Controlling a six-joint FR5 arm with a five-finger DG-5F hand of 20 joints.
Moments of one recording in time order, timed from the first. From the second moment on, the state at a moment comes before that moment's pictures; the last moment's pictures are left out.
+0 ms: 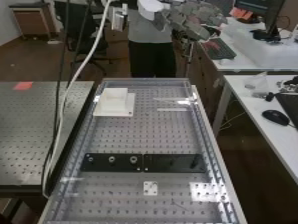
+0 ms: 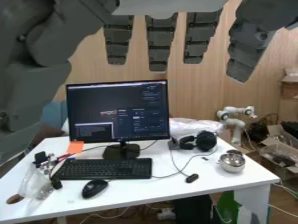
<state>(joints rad) 1.68 -1.85 -1.33 -3.21 -1.30 -0.73</state>
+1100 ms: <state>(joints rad) 1.70 -1.85 -1.34 -3.20 -1.29 -0.74</state>
